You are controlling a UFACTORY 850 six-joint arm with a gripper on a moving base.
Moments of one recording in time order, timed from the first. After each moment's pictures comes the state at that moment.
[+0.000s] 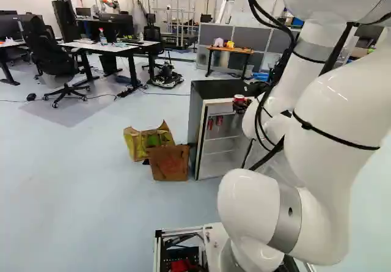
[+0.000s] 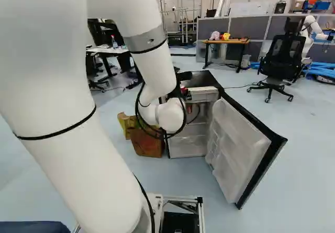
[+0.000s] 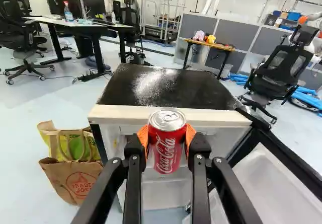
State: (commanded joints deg) arm -30.1 -4.6 -21.9 -30.4 61.2 0.0
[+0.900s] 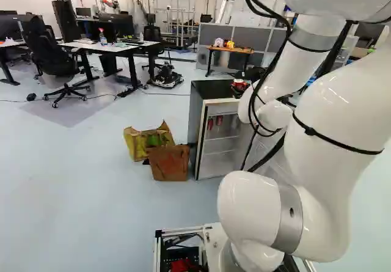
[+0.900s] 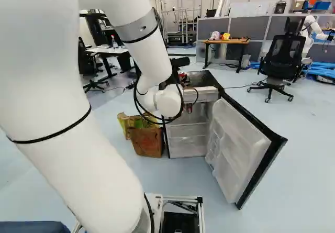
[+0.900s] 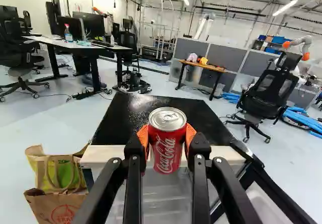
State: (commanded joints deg) arm -25.1 -3.3 -27.6 -24.8 61.2 0.0
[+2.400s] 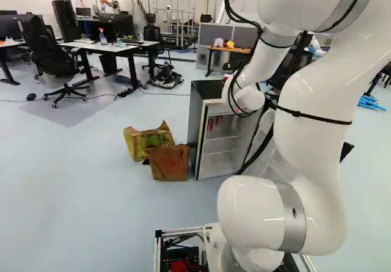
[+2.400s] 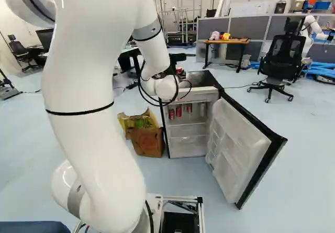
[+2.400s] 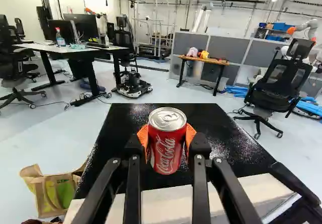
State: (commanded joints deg) arm -15.1 -17.5 -43.5 -12.2 55.5 0.0
